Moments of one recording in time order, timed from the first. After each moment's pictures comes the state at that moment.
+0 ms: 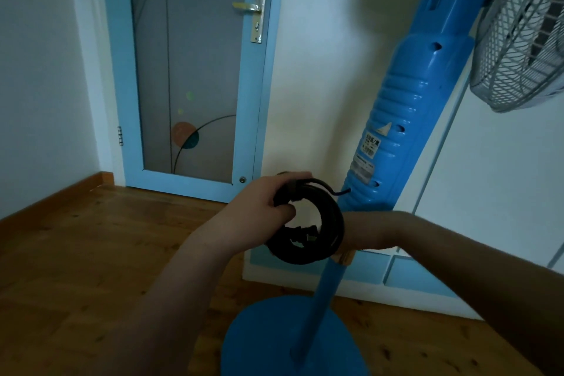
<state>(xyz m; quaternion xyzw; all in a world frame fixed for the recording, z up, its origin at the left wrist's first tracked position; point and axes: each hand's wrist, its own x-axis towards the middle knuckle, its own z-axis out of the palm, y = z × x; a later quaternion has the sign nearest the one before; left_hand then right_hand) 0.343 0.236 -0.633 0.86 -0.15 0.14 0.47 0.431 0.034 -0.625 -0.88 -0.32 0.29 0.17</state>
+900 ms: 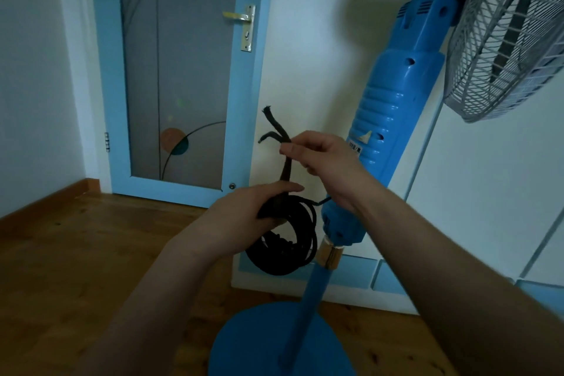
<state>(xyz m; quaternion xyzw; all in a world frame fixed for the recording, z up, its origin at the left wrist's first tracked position) 0.341 0.238 -0.630 0.91 -0.18 0.15 0.35 0.424 0.076 -0.567 -0.73 -0.34 -0.04 0.59</state>
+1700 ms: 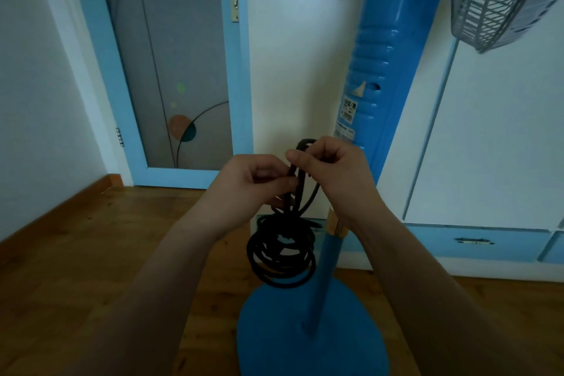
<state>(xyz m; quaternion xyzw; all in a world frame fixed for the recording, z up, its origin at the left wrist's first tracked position) 0.347 0.215 -0.636 0.80 -0.15 0.14 0.57 0.405 0.054 -0.638 -0.69 -0.25 -0.13 0.67</state>
